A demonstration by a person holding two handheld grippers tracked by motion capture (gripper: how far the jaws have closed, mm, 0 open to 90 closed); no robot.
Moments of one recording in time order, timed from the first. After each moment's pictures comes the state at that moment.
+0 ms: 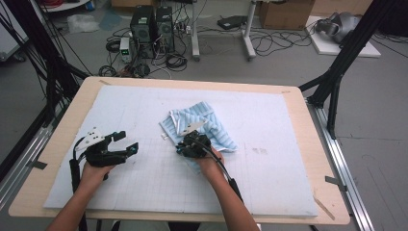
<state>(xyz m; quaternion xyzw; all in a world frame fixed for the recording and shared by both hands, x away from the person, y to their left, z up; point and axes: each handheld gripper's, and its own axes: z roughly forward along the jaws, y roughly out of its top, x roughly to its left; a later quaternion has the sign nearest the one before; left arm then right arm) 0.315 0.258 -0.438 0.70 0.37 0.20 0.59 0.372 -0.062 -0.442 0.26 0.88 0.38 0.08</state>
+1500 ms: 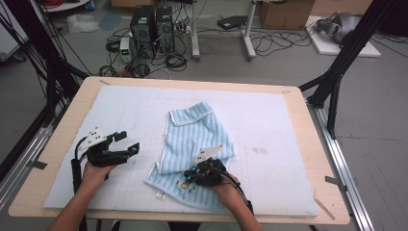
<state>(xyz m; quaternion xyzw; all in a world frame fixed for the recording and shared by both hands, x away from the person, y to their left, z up) 0.316 0.255 -0.439 0.70 0.37 0.20 0.58 0.294 -0.105 -0.448 0.20 0.89 0.41 0.00</state>
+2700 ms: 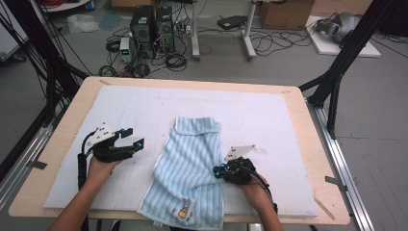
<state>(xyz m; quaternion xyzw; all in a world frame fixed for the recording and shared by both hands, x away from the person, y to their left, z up) 0.329 0.240 -0.432 0.72 0.36 0.21 0.55 0.295 -0.188 -0.443 0.27 0.88 0.39 0.05</state>
